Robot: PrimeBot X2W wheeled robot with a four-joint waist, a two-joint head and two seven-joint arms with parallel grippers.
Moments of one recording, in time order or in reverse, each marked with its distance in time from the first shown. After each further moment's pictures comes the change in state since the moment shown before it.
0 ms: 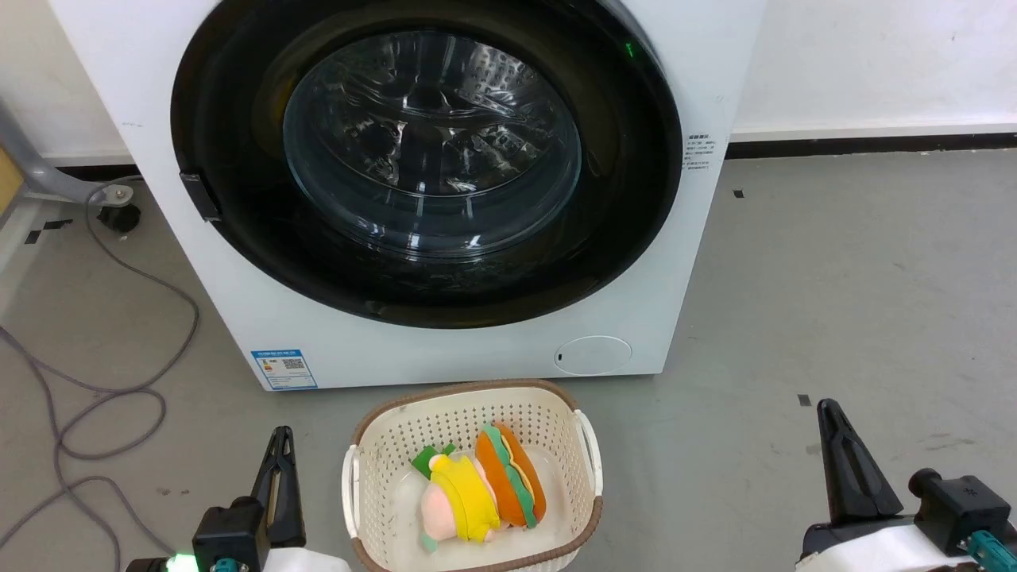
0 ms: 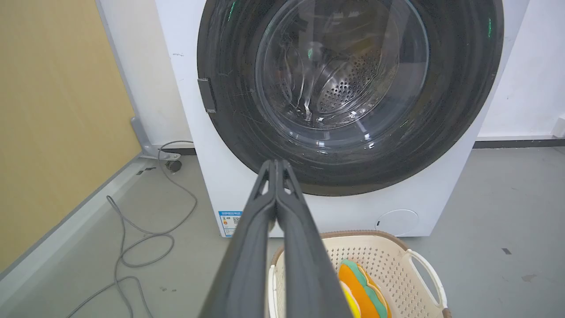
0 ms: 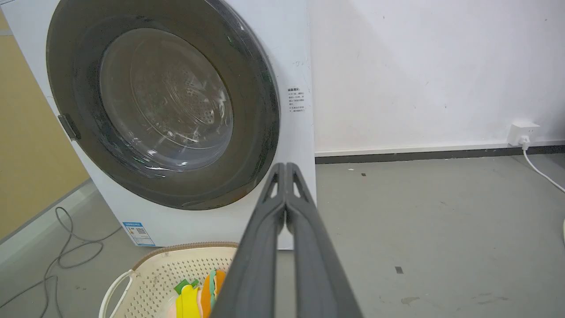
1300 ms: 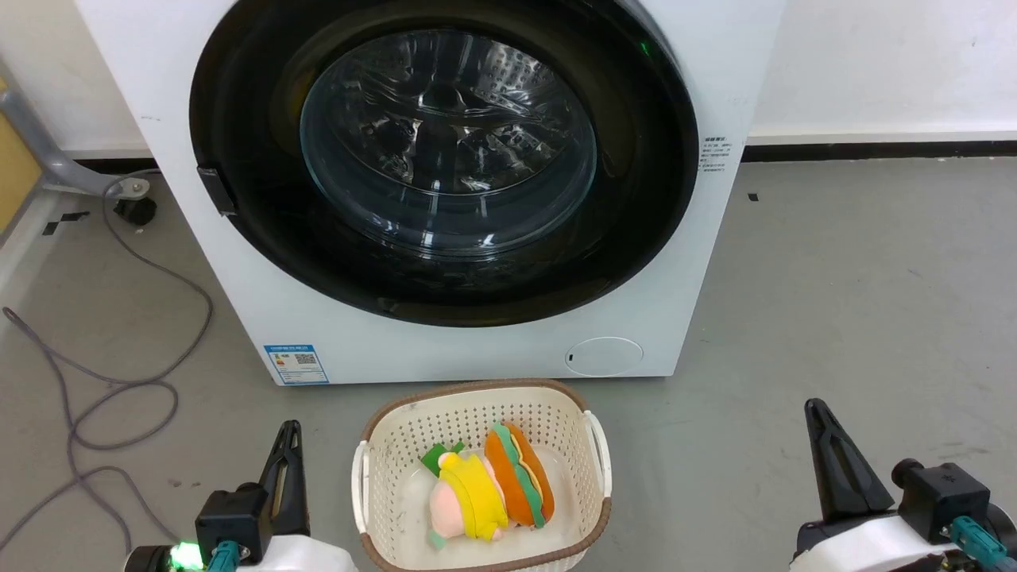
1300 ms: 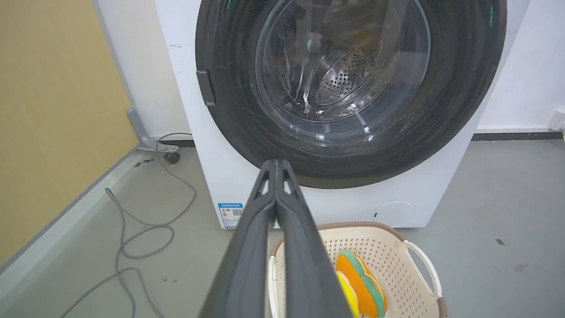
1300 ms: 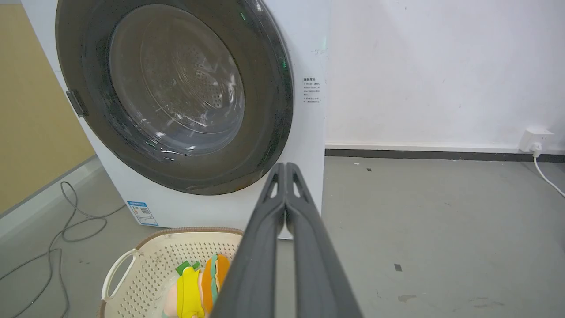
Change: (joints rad) left arm -0.008 -0.001 0.002 -0.028 0.002 -0.033 0.078; right arm -0.001 0.000 0.011 -0.032 -0.051 0.000 0.079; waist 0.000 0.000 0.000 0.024
